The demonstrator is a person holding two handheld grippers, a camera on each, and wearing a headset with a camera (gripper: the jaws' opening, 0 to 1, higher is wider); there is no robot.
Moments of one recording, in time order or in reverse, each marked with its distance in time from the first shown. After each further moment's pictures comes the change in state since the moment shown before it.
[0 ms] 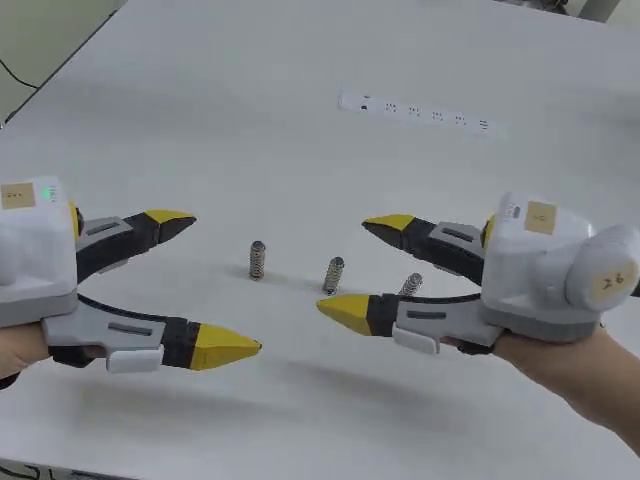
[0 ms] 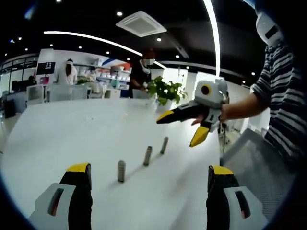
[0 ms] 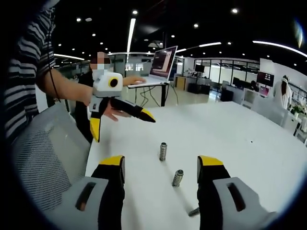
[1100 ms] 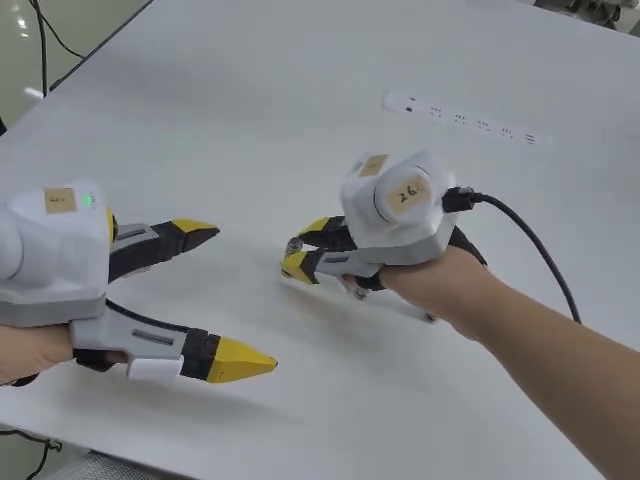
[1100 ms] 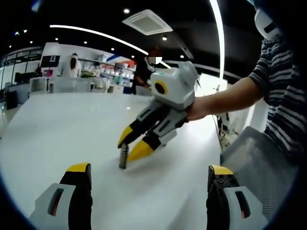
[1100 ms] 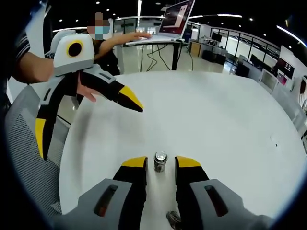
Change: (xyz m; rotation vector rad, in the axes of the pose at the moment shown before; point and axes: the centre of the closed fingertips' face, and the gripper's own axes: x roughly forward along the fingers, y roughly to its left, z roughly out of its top) left arm -0.008 0.007 -0.028 -0.057 0.015 0.011; right arm 0.128 -0.008 -0.032 -0.062 0.356 0.111
